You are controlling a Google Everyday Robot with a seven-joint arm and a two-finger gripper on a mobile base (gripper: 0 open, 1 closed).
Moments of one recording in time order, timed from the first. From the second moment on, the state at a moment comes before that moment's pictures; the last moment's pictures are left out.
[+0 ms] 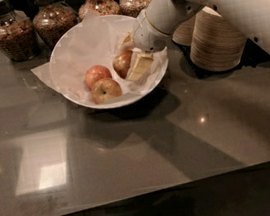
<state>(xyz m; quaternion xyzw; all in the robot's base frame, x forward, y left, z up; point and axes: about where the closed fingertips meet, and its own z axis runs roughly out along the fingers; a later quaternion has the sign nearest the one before) 0.640 -0.011 0.887 -0.75 0.58 0.09 0.32</state>
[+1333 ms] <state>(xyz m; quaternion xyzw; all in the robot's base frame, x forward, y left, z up) 0.538 0.020 1.018 -0.67 0.53 0.24 0.47</state>
